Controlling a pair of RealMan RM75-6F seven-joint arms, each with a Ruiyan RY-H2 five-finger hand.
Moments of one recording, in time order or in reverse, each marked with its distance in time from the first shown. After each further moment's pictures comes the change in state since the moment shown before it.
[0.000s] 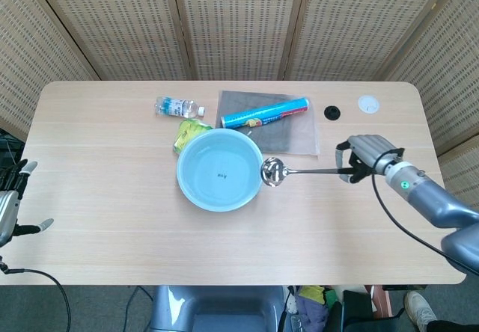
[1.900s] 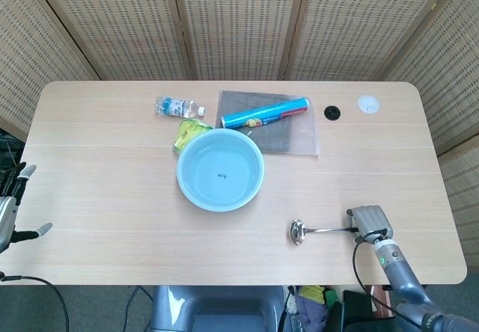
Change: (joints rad) left arm 0.041 0.005 0.020 -0.015 0.082 0.061 -0.003; right arm -0.512 -0.627 -0.133 0.310 0.037 0.524 -0.668
